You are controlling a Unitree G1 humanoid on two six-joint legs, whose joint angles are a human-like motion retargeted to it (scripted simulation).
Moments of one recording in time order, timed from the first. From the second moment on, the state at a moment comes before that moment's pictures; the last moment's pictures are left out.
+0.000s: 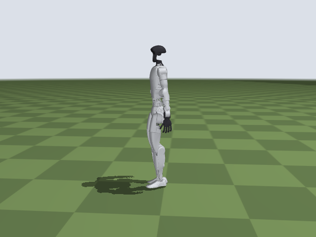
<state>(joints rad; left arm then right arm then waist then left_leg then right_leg) 0.12 0.15 0.45 1.55 0.41 -0.07 -0.09 0.02 -0.14 -0.19 1.66 -0.39 -0.15 -0.03 0.06 -0.08 0.03 0.07 -0.12 0.33 0.00 -0.09 0.08 0.08 -0.08 -0.36 0.06 0.00 0.02</state>
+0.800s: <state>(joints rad) 0.13 0.12 0.45 1.50 0.40 -0.06 -0.10 0.01 -0.15 -0.20 1.67 -0.39 -0.15 -0.03 0.08 -0.09 0.00 0.07 -0.09 0.37 -0.01 -0.10 0.05 0.09 -0.10 -0.41 0.03 0.02 0.03</state>
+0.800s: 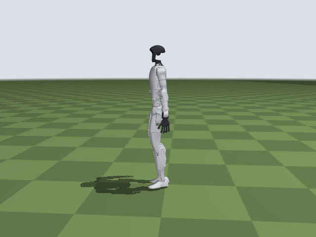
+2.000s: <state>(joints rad) -0.08 0.12 0.29 1.66 0.16 -0.10 0.01 -0.08 -0.11 -0.11 1.70 -0.43 -0.15 0.07 0.04 0.00 0.15 0.13 -0.05 0.26 0.02 -0.07 0.09 0.01 -0.06 -0.41 0.54 0.12 0.02</state>
